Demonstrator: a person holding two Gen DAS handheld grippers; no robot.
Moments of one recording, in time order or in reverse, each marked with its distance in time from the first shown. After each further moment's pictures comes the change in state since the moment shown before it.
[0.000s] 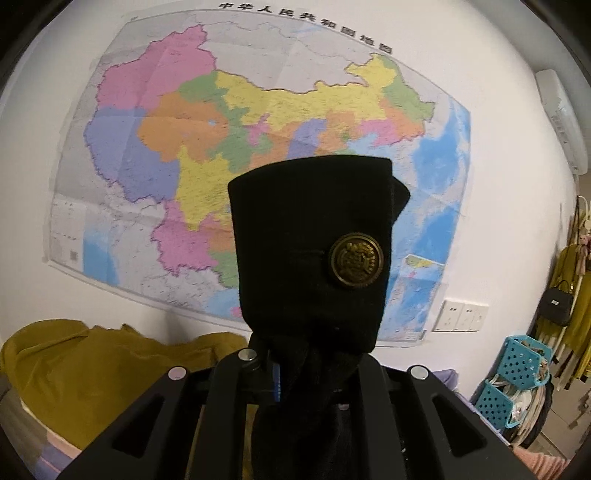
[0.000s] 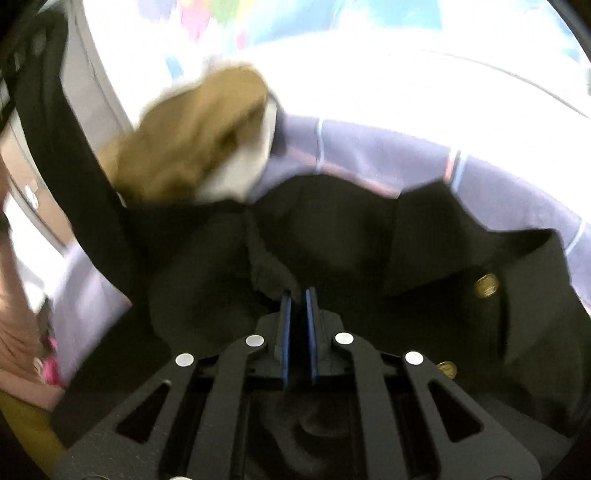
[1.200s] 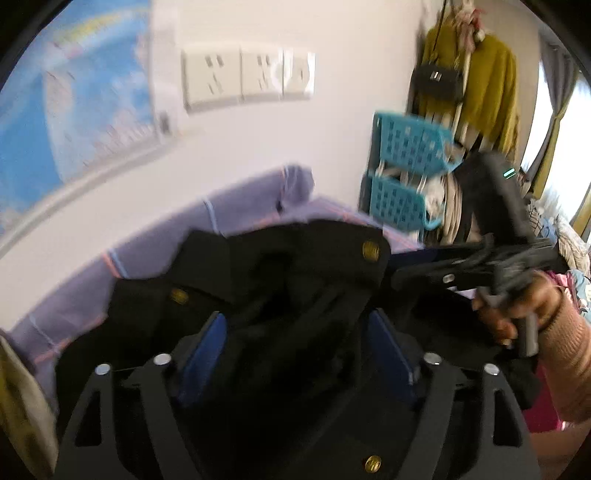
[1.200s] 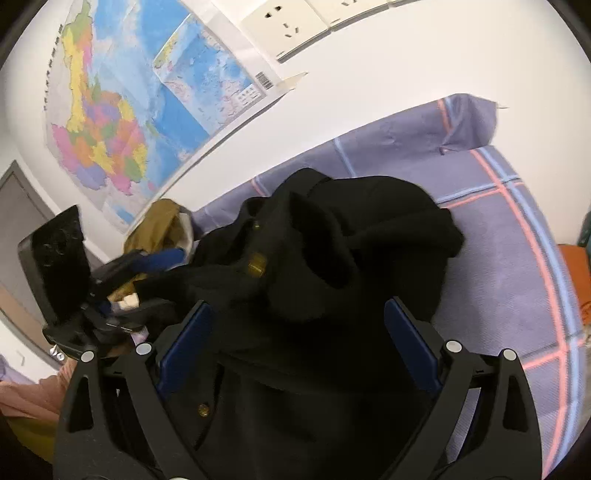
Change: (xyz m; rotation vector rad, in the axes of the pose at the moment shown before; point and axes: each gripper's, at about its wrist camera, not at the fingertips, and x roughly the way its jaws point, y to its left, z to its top) left arm 0.161 -0.261 -0.184 0.476 0.618 -0.513; right arm -0.174 -0.129 -0.167 0.578 -0.332 0.051
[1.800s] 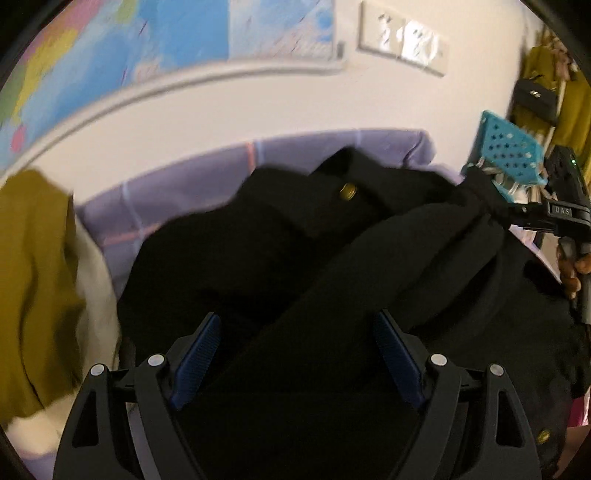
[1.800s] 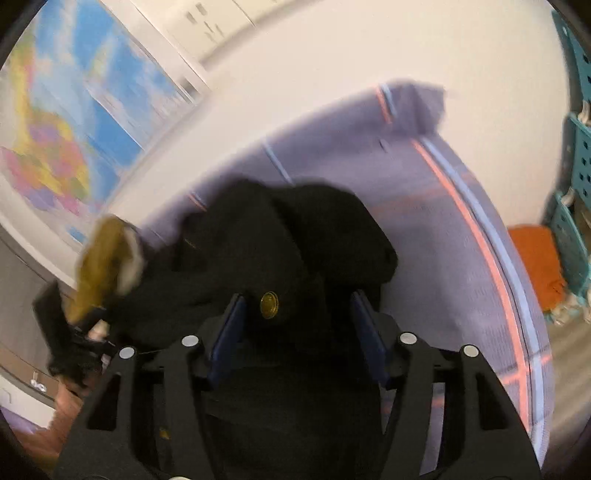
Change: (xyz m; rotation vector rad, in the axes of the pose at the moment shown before) left arm -0.008 0.096 -0.079 -0.258 0.155 0.237; right arm 0.011 -0.035 0.020 0.109 0.036 -0.209
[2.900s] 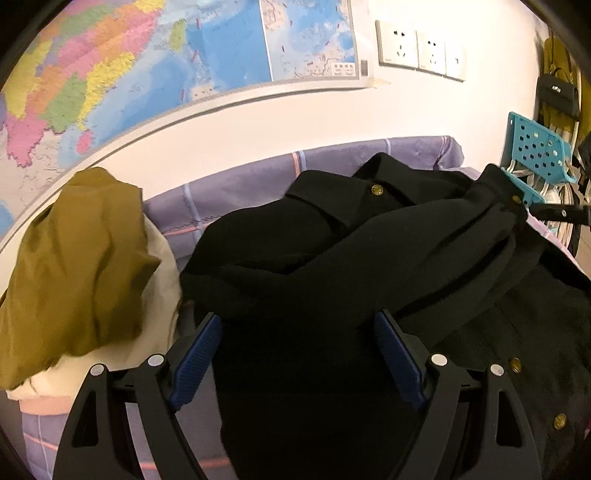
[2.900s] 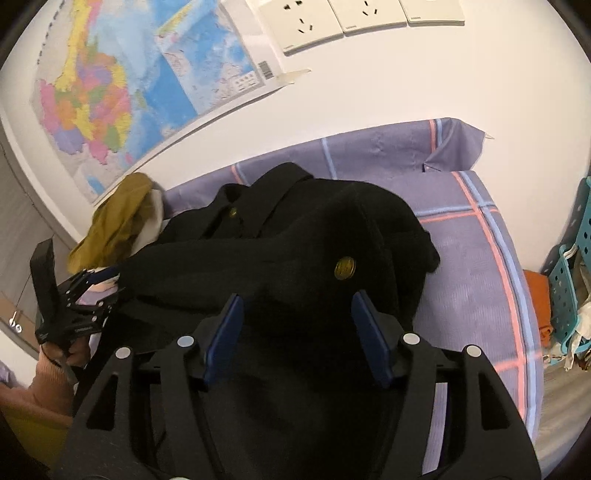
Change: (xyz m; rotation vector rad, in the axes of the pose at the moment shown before) left arm -0.057 -0.012 -0.030 -0.011 -0.080 0.203; right arm -0.033 0.045 -0.029 -0.221 -0.045 0.016
